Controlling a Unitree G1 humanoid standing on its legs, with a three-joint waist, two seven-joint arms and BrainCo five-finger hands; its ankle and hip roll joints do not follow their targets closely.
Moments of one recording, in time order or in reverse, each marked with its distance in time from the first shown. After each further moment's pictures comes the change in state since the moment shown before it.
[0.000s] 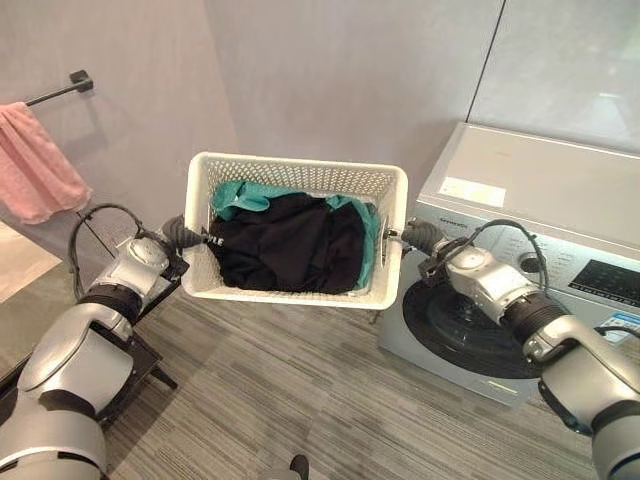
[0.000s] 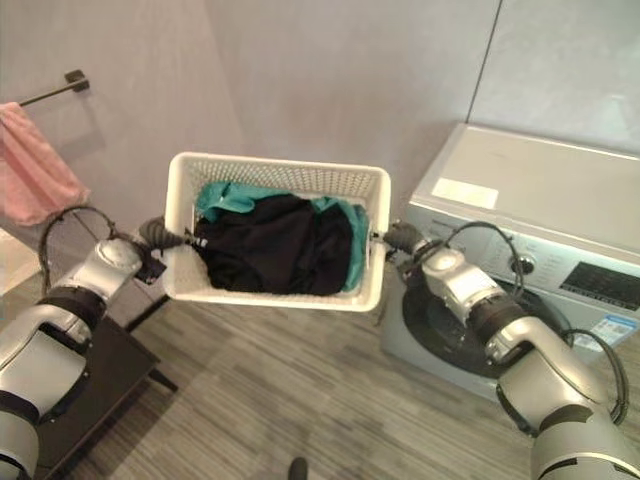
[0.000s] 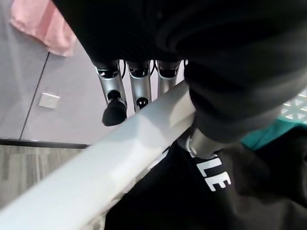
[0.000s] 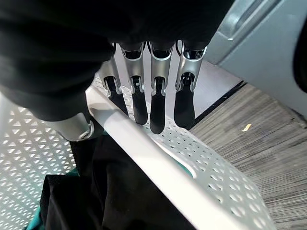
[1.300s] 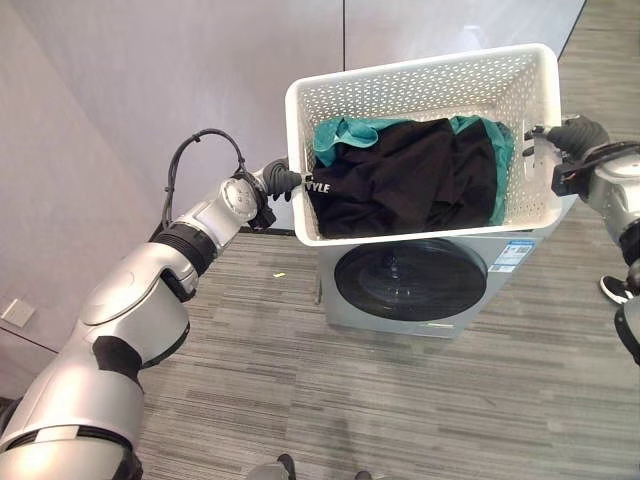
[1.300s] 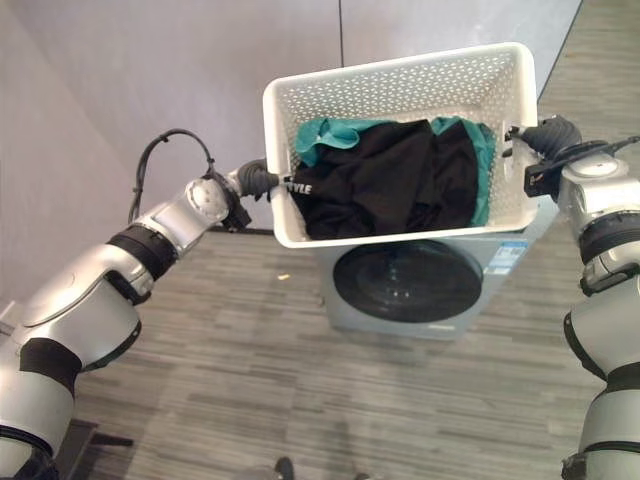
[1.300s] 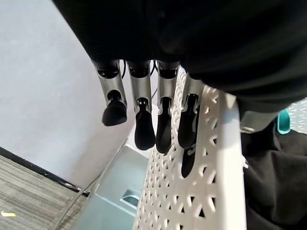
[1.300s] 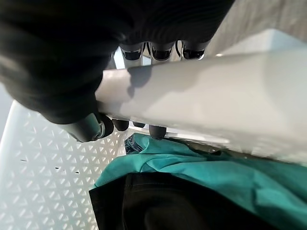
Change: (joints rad) left arm -0.293 -0.211 -0.231 -0.067 -0.025 -0.069 0.005; right arm -0.442 -0.233 0.070 0.483 0.161 -0.043 0.065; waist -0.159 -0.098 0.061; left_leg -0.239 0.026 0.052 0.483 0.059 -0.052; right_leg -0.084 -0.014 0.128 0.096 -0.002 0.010
